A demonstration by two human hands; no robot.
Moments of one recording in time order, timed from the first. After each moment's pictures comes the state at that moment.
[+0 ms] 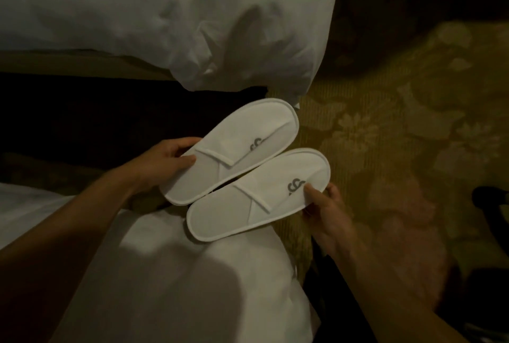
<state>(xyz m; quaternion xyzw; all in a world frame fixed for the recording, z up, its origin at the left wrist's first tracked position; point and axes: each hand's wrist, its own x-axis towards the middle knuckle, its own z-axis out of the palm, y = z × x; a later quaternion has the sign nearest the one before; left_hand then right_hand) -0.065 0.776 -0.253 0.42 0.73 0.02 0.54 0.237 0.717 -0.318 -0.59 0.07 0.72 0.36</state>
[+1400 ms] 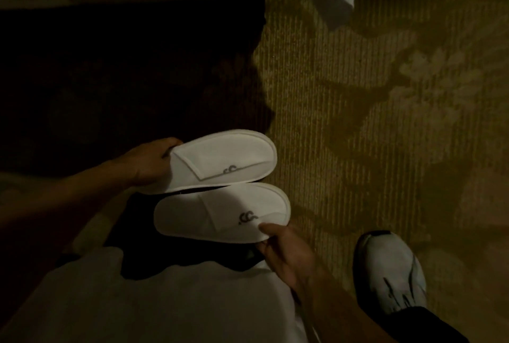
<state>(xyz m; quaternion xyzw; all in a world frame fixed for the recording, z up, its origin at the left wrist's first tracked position) -0.106 0.789 -0.548 0.50 0.74 -0.23 0.39 0.146 0.661 -0.585 -0.54 0.21 0.77 0.26</state>
